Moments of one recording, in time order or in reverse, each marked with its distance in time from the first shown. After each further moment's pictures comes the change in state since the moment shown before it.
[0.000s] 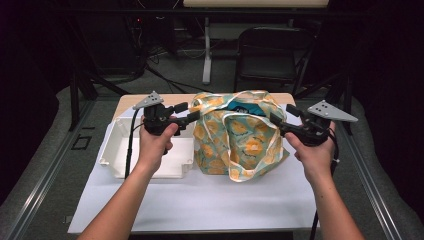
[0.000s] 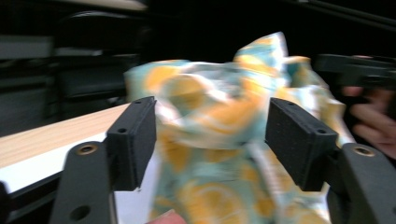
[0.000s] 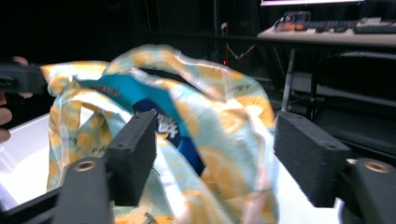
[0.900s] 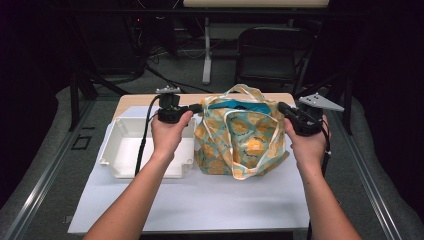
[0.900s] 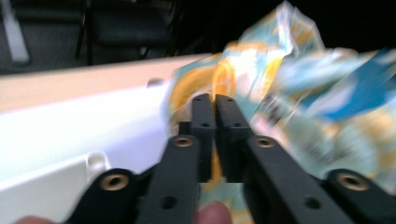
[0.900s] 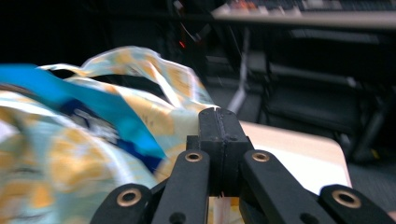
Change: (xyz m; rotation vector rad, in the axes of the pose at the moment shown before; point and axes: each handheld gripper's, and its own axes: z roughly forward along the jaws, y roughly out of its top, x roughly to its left) left arm 0.019 0.000 0.048 0.237 0.194 -0.192; right arm -0.018 0.000 0.029 0.105 -0.215 0.041
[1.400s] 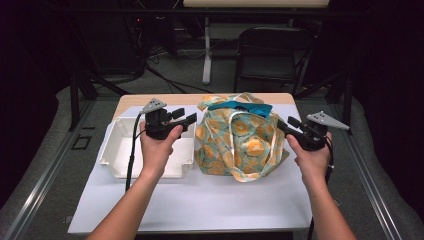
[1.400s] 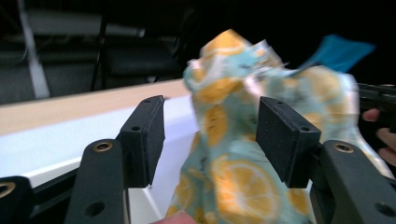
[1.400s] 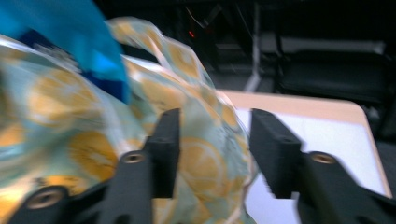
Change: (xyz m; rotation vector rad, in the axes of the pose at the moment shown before) left arm -0.012 -0.029 -0.050 -0.193 -0.019 0.106; right arm -0.026 -0.053 -0.004 -0.021 0.101 0.074
